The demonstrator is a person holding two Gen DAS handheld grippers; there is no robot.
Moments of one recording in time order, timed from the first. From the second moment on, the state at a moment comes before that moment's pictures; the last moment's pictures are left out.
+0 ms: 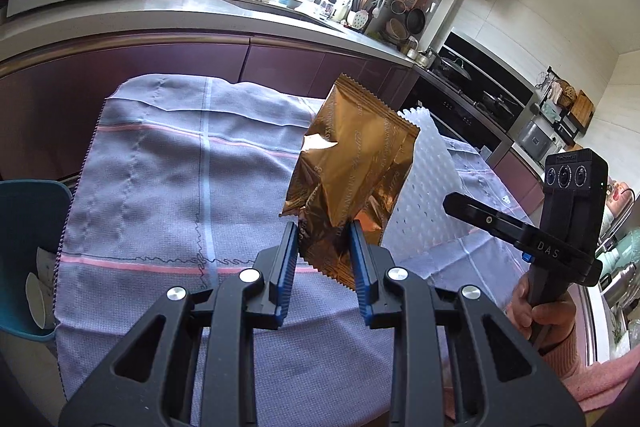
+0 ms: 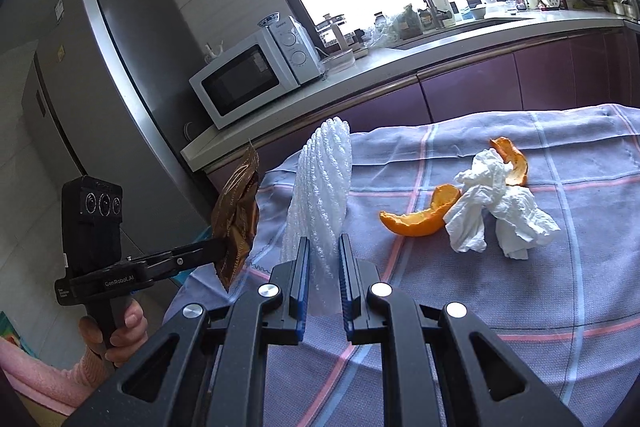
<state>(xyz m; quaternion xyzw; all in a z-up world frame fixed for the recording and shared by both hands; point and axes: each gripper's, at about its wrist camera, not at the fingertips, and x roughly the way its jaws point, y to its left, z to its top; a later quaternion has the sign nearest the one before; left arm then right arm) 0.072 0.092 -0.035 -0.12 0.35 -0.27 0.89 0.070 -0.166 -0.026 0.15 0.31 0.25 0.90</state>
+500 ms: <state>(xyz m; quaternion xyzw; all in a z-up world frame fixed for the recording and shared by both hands) 0.054 0.120 -0.026 -0.12 0.34 -0.23 0.90 0.085 -0.139 -0.027 0.15 0.31 0.29 0.89</state>
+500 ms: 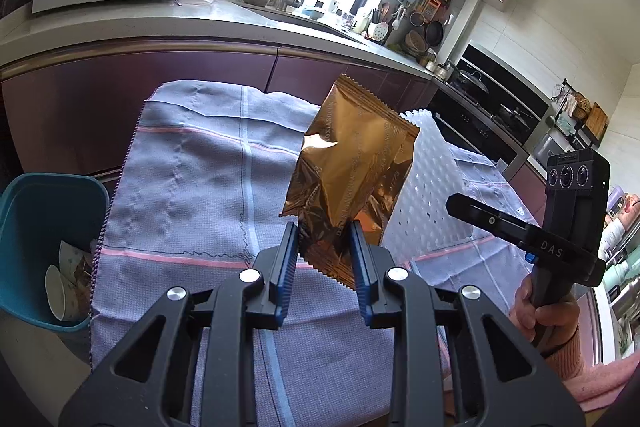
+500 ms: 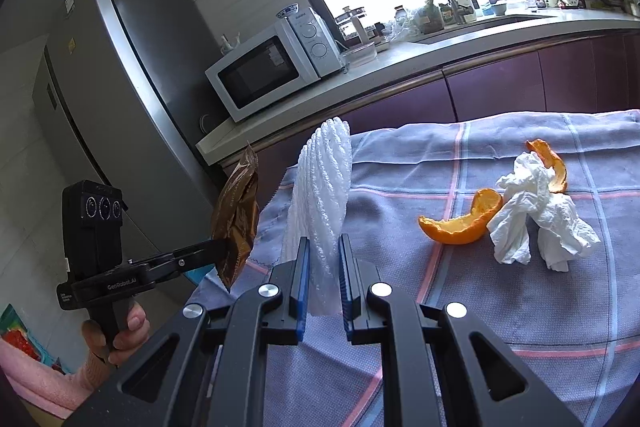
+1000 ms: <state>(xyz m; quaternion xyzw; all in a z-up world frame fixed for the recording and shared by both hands) 0.045 0.162 -0.023 -0.14 0.33 -0.19 0.91 0.105 -0.097 -0.026 0.14 0.32 0.33 0.88</state>
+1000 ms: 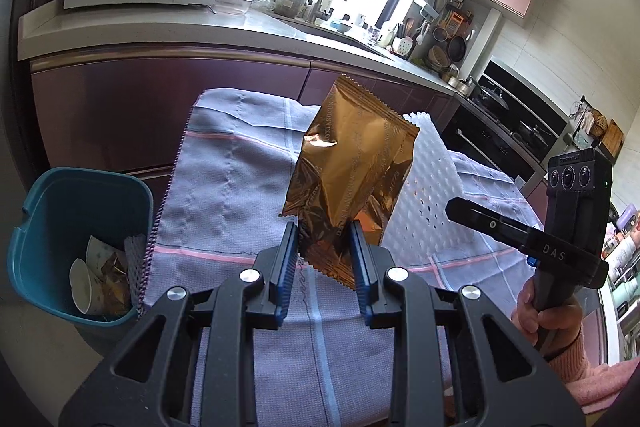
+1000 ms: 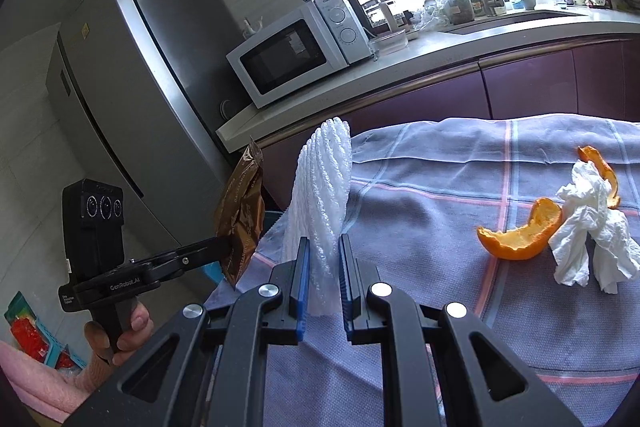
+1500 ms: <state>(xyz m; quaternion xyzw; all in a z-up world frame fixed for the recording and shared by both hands) 0.036 0.228 -0.032 -0.18 0.32 -0.12 0.92 0.124 -0.036 -0.020 0.11 0.34 0.38 0.85</state>
